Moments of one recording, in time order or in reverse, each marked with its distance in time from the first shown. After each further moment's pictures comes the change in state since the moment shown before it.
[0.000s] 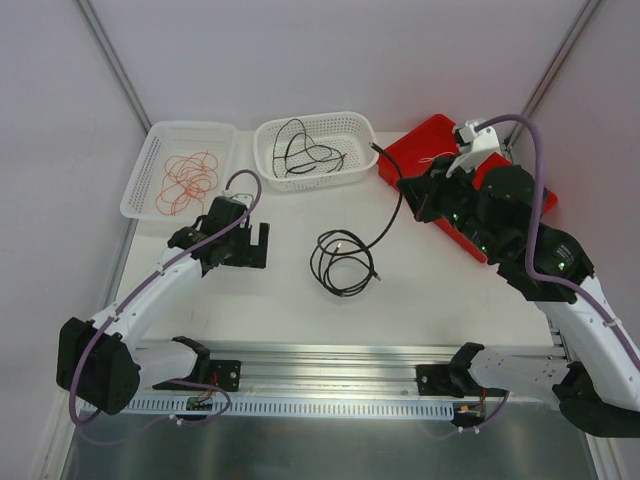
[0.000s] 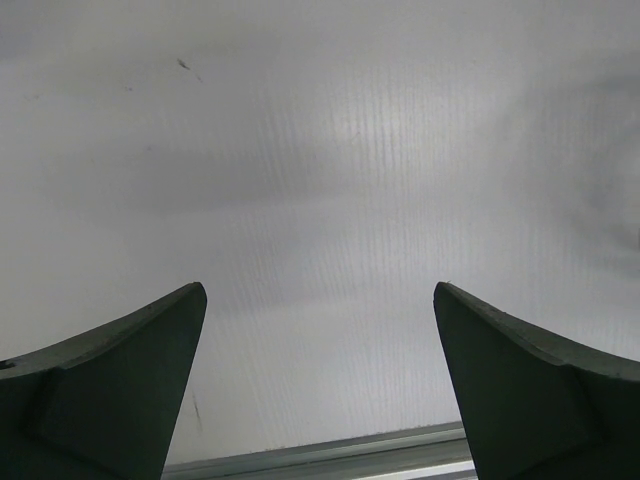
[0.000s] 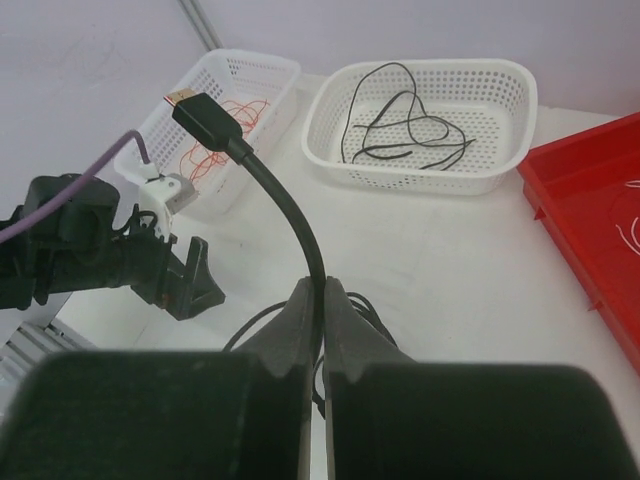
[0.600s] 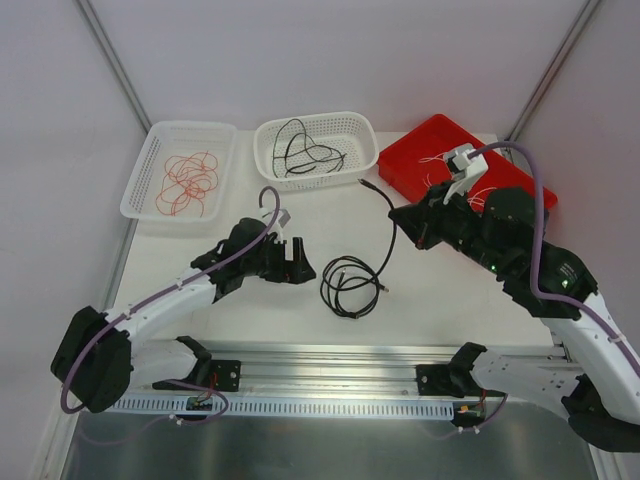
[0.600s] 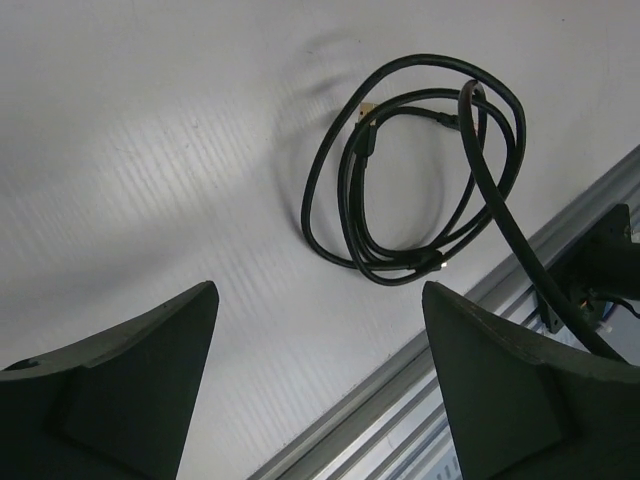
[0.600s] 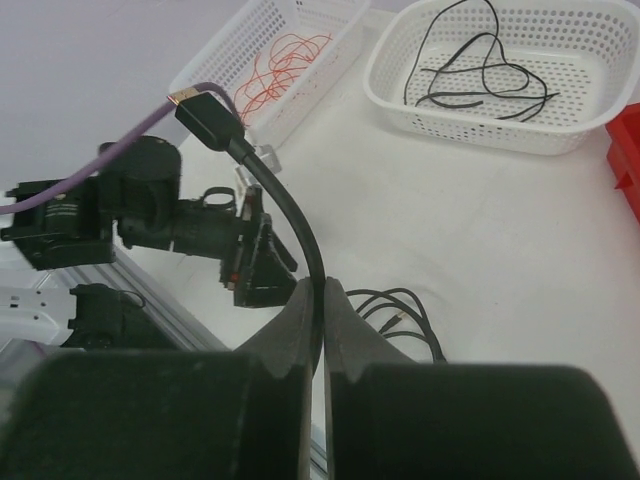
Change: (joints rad) left arm -0.186 -0.056 -0.232 0.484 0.372 -0.275; right arm -0.001 -0.102 -0.148 -0.009 -0.186 0.015
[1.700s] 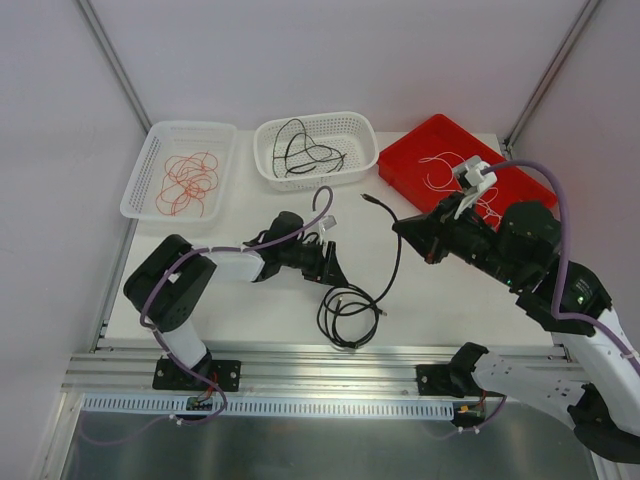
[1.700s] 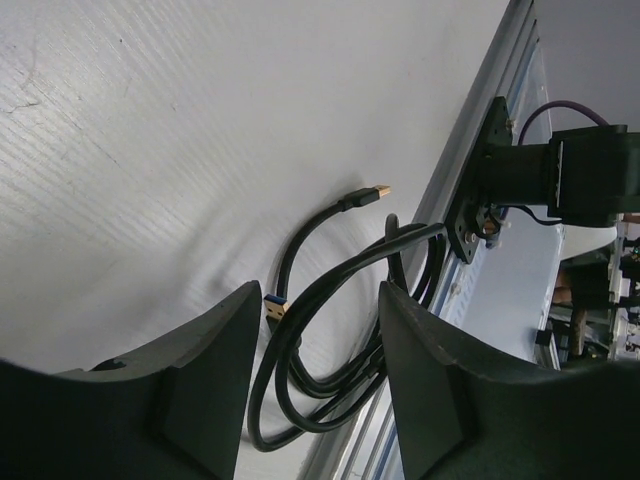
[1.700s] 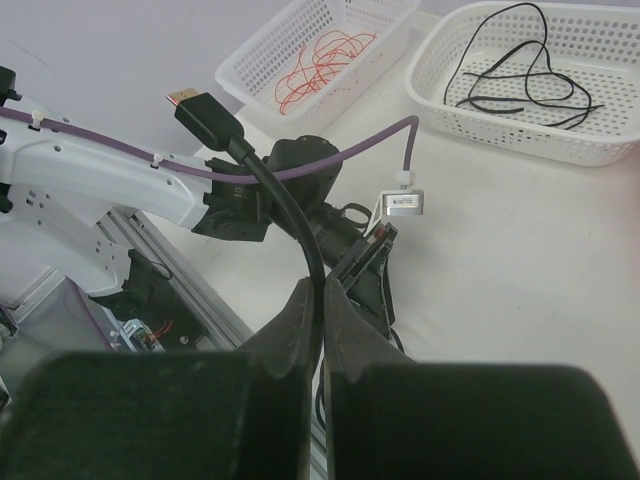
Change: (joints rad) left arm -0.065 0.579 0.113 0.499 0.466 -0.051; right arm 0.000 -0.095 -0.048 0.004 -0.112 -0.024
